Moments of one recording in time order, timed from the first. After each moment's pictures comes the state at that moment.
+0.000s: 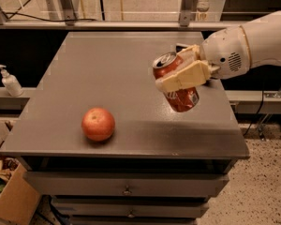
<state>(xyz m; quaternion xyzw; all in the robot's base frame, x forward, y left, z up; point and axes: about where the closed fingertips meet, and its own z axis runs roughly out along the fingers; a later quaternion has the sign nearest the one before) 0.486 -0.063 0.963 -0.52 0.67 0.38 0.38</state>
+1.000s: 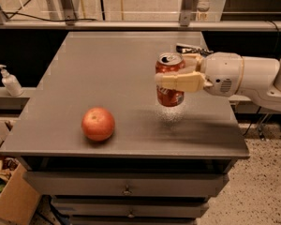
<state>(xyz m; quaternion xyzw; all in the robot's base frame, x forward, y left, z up) 0.518 -0.068 0.951 -0.43 0.59 0.43 0.54</state>
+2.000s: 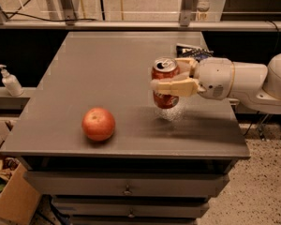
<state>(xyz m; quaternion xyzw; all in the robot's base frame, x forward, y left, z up) 0.528 -0.062 0.934 -0.45 0.56 0.42 0.56</state>
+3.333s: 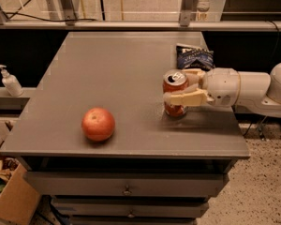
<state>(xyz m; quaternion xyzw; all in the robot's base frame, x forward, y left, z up) 0.535 -0.090 0.892 -0.48 0.55 0.41 0.55</state>
